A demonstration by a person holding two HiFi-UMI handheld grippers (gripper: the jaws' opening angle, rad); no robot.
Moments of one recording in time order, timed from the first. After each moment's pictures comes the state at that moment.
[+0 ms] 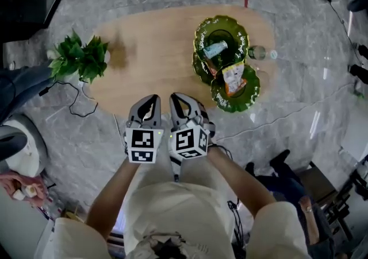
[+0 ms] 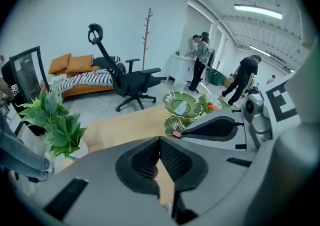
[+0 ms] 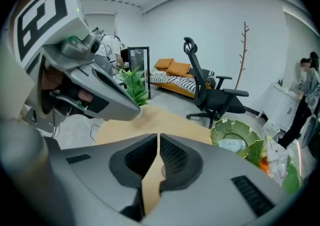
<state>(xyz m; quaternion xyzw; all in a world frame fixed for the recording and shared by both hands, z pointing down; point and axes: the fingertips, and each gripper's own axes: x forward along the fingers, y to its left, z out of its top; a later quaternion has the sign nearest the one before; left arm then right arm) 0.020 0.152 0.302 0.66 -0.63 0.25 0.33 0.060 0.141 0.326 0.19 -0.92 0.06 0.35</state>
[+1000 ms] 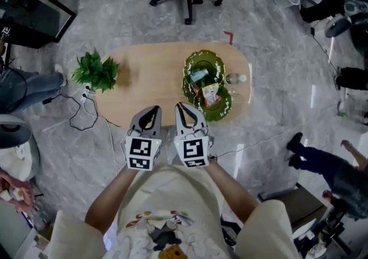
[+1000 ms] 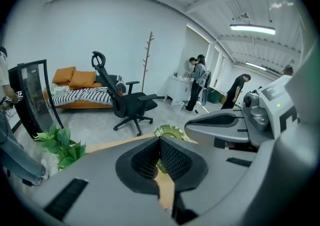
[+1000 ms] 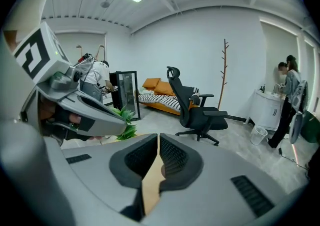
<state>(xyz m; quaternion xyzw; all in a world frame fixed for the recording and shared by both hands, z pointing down) 0.042 0.132 0.141 0.68 -0.65 0.17 0.29 0.090 0.098 0.144 0.25 -0.93 0.06 0.26</state>
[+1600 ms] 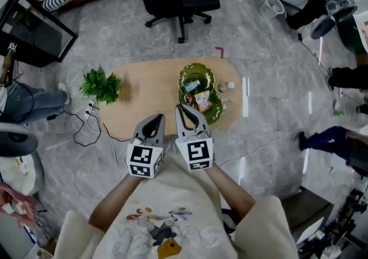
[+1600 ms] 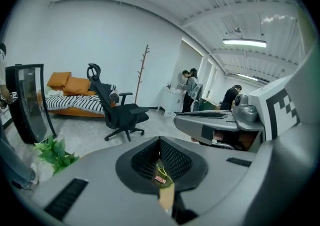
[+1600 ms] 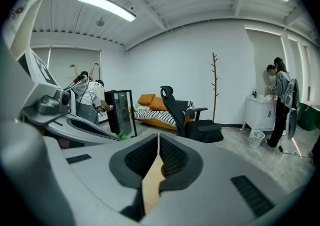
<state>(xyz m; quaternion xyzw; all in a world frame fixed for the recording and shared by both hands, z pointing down) 0.071 0.139 0.054 0.71 -0.64 0.11 0.26 0.102 0.090 0.040 0.29 -0.94 0.07 0.17</state>
